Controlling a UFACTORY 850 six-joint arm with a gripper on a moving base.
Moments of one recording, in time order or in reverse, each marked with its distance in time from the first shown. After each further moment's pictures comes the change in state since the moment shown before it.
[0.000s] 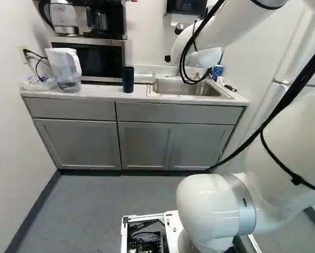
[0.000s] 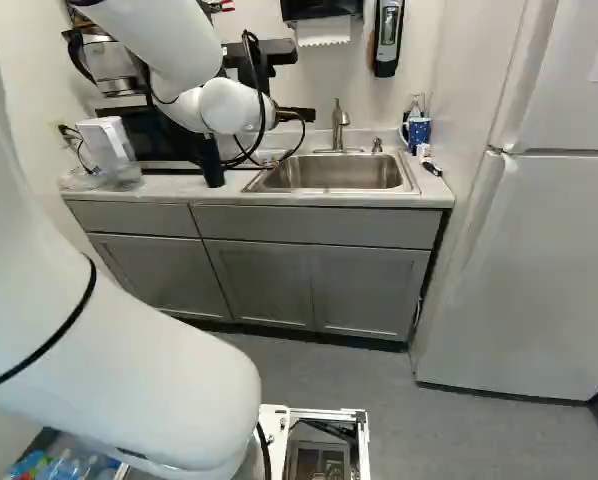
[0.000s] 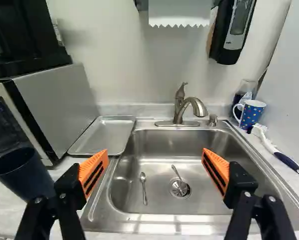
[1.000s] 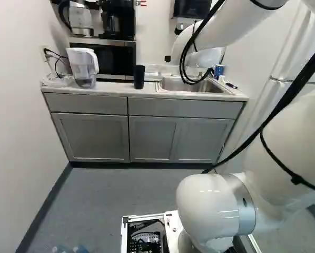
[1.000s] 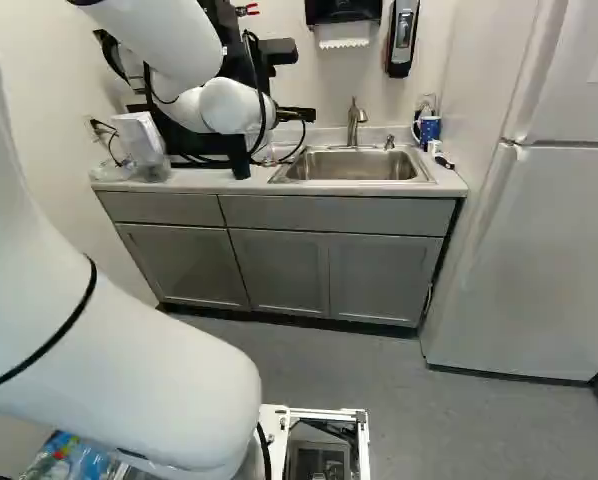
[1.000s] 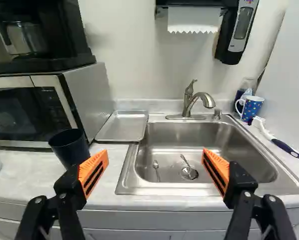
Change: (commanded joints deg) arm 0.0 0.0 0.0 0.0 0.0 0.0
